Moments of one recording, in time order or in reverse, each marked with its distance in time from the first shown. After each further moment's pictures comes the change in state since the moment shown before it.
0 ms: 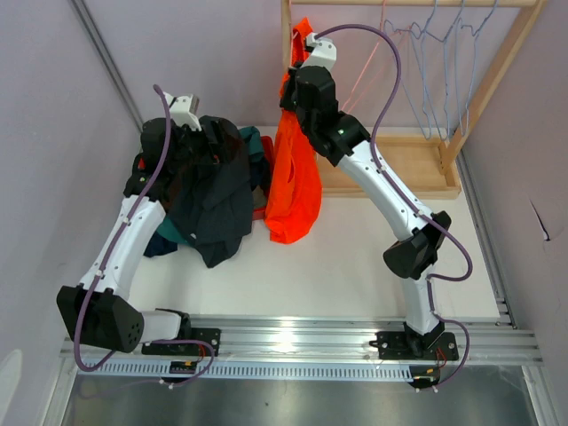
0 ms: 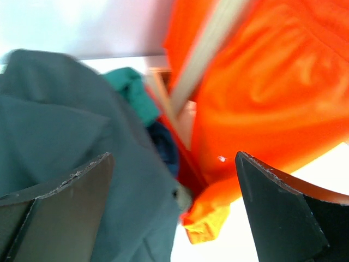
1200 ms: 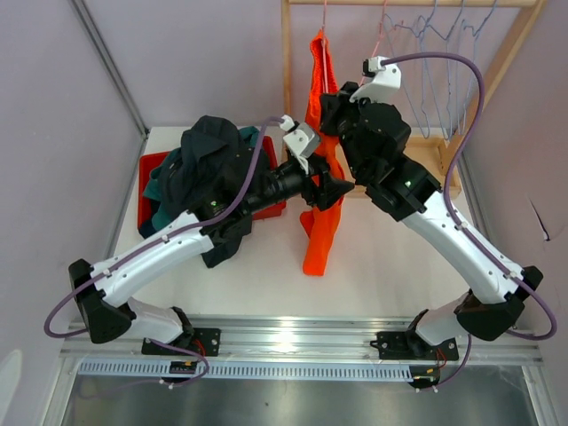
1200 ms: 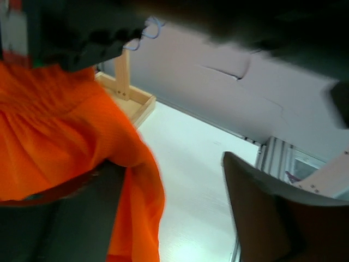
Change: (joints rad) left arm -0.774 0.054 0.134 0.187 -0.081 0.083; right arm 0.098 -0.593 -0.594 0.180 0.104 -0.071
